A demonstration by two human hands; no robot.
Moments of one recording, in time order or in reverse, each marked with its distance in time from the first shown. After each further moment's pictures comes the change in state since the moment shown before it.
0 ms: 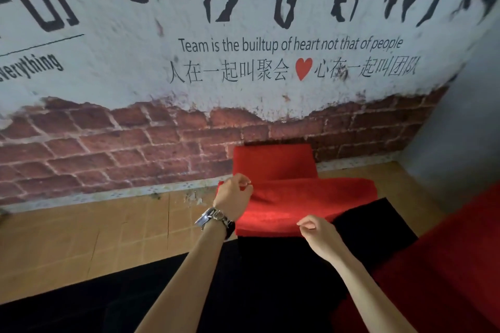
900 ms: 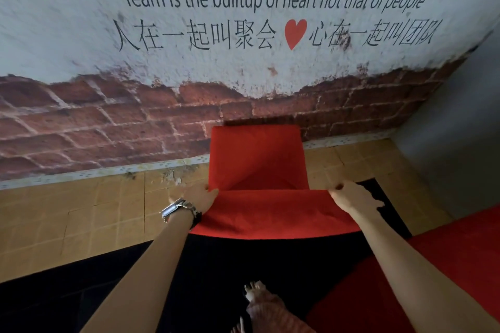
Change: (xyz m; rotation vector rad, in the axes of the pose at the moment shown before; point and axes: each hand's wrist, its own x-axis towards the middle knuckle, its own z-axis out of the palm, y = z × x) left_hand 0.146 -0.043 0.057 0.338 -0.245 -0.324; right_hand 0.187 0.055 -0.117 -0.455 0.068 0.488
